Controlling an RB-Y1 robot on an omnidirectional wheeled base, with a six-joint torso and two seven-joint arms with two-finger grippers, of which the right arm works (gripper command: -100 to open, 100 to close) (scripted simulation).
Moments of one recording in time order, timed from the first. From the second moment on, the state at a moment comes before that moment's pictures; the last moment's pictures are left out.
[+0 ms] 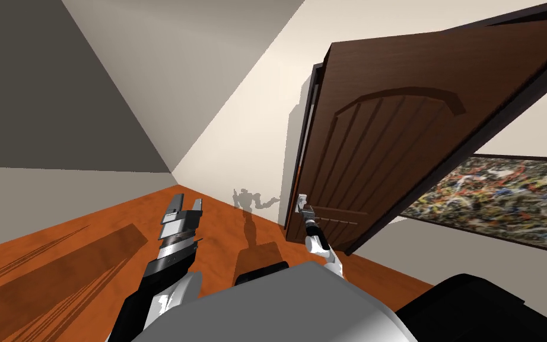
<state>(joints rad) 0.22 -0.13 -0.14 -1.46 -0.44 -0.31 -1.28</state>
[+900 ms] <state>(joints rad) 0.23 -0.17 -0.17 -1.45 -0.45 -0.30 -1.31</state>
